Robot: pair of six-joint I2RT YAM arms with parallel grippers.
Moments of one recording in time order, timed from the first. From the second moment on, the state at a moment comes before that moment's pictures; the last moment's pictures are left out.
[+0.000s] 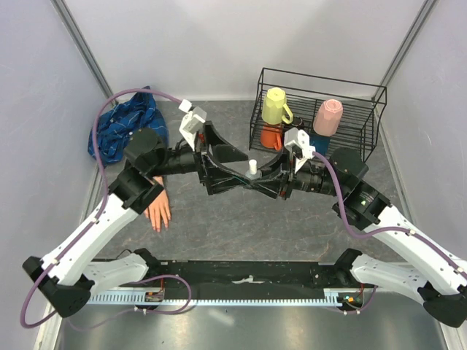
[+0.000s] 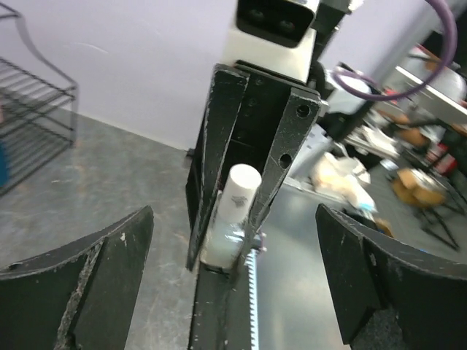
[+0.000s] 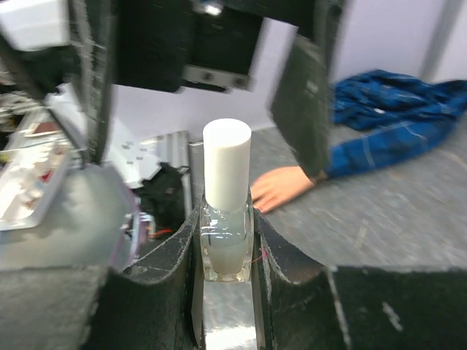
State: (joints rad) left arm -0.69 1.05 1.17 0.05 0.82 -0.52; right arm 0.79 0.93 1.01 0.02 -0.62 0.20
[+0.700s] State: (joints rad) left arm -0.87 0.98 1.10 0.13 0.14 -0.45; right arm 0.78 1.06 1.15 -0.15 -0.22 0.20
